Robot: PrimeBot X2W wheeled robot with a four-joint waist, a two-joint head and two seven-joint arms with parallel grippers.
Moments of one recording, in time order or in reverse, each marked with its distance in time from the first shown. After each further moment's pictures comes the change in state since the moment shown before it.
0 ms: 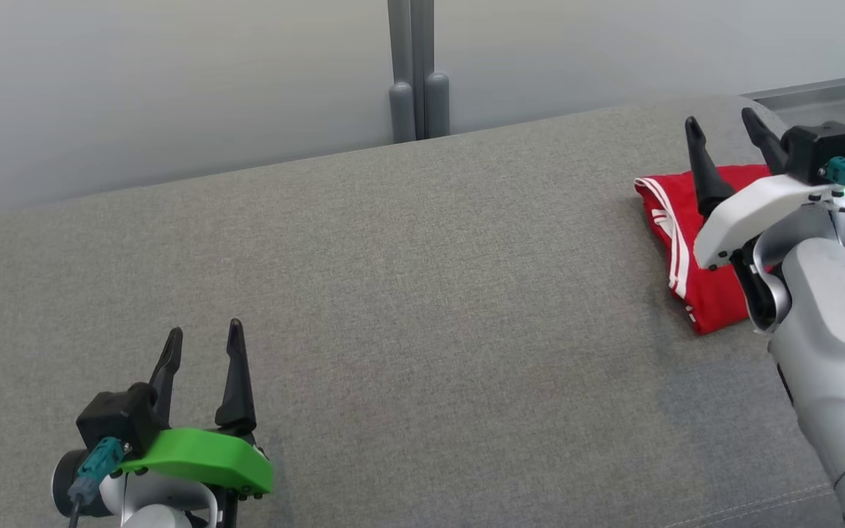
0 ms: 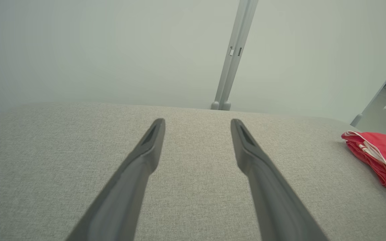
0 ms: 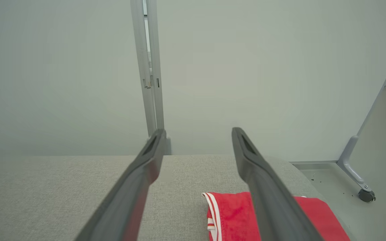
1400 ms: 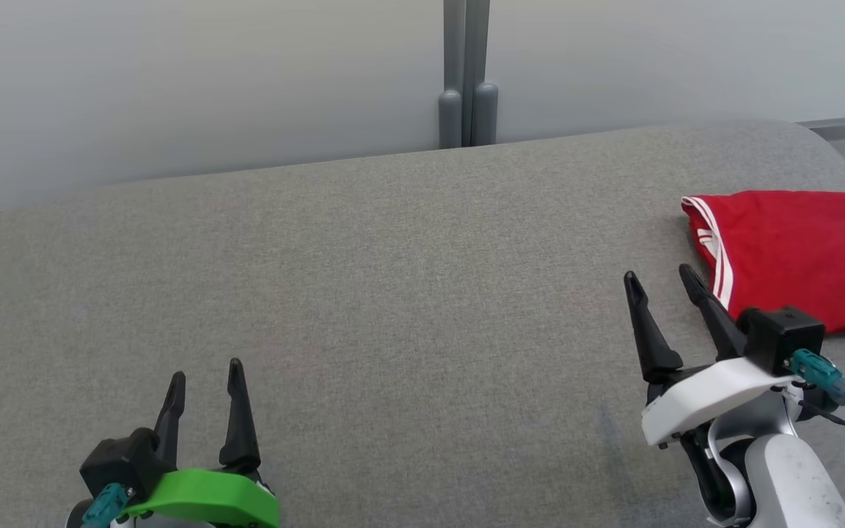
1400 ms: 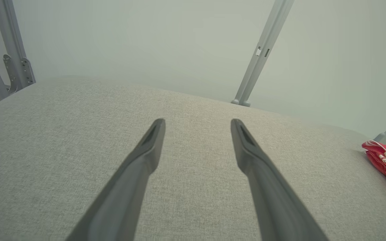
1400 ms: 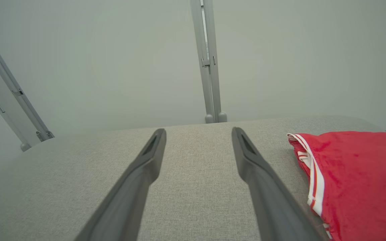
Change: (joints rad) left arm 0.114 -0.089 0.090 0.016 0.037 -0.046 -0.023; right arm 0.650 0.220 -0.160 -0.783 -0.096 0.000 0.213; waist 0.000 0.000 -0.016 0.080
